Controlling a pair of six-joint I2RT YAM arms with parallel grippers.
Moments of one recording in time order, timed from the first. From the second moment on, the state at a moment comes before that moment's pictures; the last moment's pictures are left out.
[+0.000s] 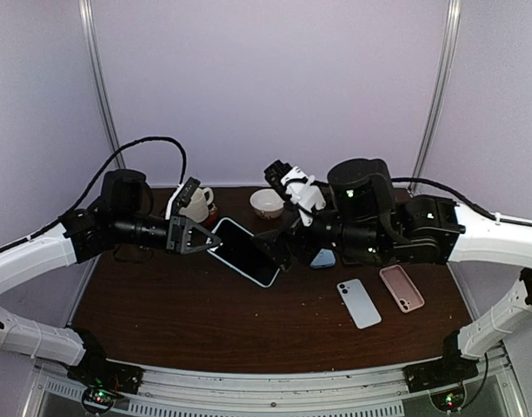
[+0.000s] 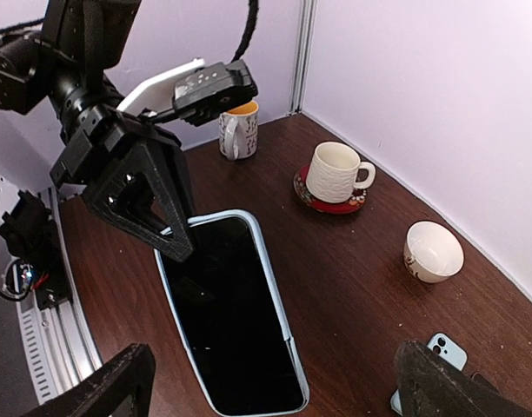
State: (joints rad) left arm -0.67 1.12 0.90 -0.24 0.67 -0.54; right arm 1.23 1.40 1.35 -0.35 0.32 0.05
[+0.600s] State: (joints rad) left arm -0.67 1.12 0.99 -0.12 0.72 -0.47; right arm 0.99 1.08 0.93 -0.04 -0.12 0.36
